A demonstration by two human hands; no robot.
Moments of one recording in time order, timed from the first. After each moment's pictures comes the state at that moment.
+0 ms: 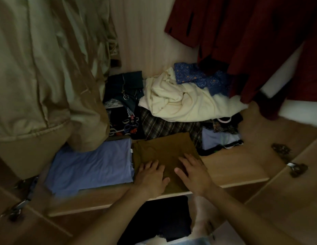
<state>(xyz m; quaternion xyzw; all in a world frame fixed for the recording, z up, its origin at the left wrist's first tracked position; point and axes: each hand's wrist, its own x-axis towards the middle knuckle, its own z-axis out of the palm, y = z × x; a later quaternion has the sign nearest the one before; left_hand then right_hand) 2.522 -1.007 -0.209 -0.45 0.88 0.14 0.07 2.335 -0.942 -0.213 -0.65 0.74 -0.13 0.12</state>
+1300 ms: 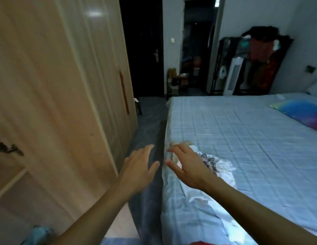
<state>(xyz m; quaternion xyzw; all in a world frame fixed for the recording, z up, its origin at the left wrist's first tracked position) 2.293 -0.412 -0.124 0.16 0.96 0.21 -0.09 2.303 -0.207 -0.124 -0.17 0.95 -0.24 -0.10</state>
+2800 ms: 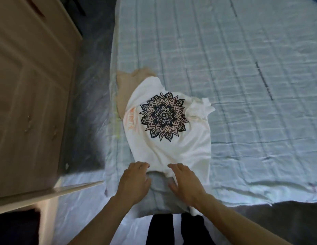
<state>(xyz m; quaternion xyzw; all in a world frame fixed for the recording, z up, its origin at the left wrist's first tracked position) 2.154 -0.196 -0.486 0.16 0.94 0.14 0.27 2.210 0.006 -0.489 0.03 0.93 -0.27 0.26</state>
